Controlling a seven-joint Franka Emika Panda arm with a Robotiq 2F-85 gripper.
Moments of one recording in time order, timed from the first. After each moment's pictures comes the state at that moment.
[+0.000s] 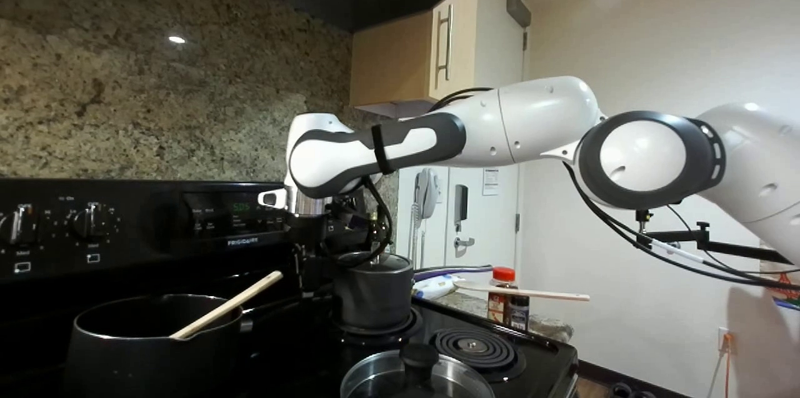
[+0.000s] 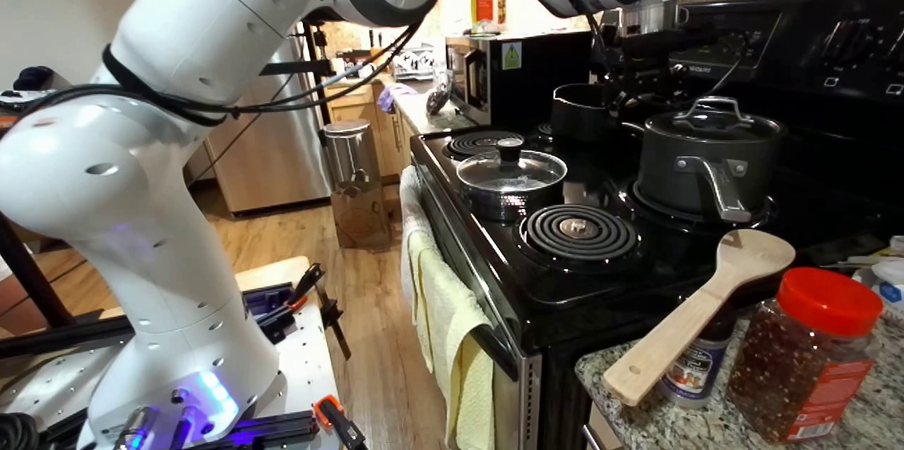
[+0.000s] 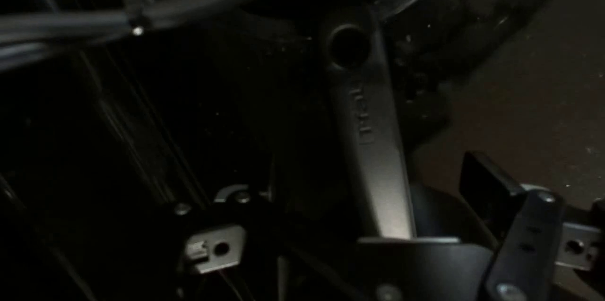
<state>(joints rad) -0.01 0.84 0.07 -0.95 -0.13 1.90 -0.88</state>
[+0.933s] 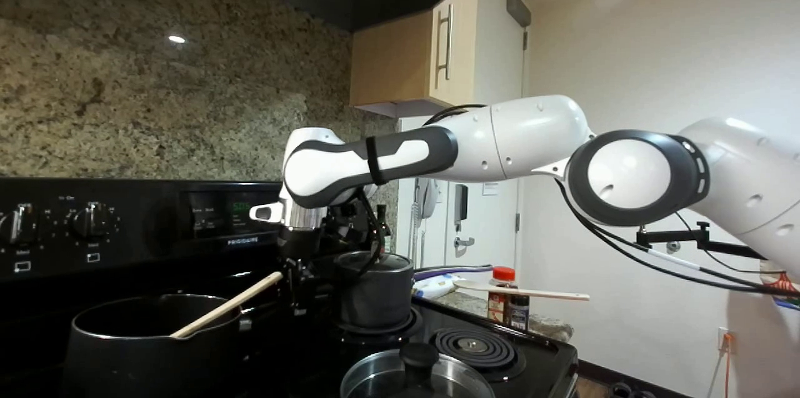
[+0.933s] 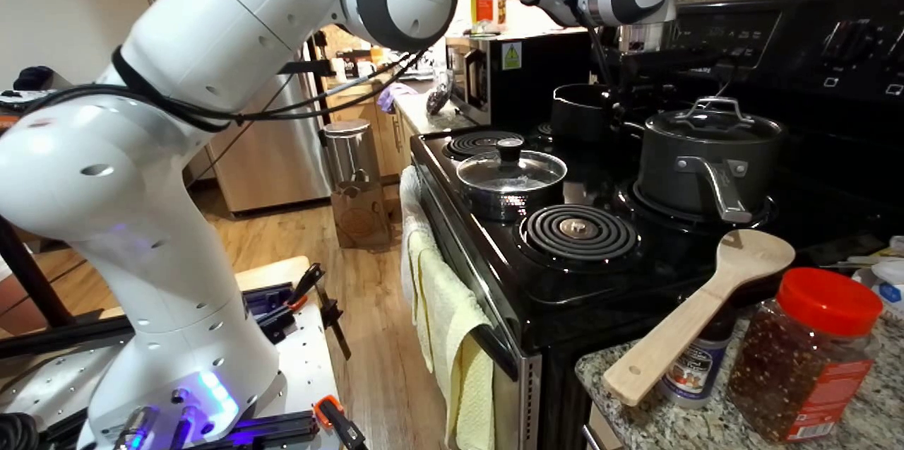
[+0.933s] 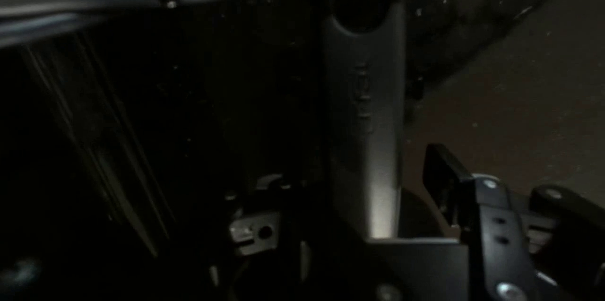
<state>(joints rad) -0.03 0.91 0.12 -0.88 -0.08 1.88 -1.06</state>
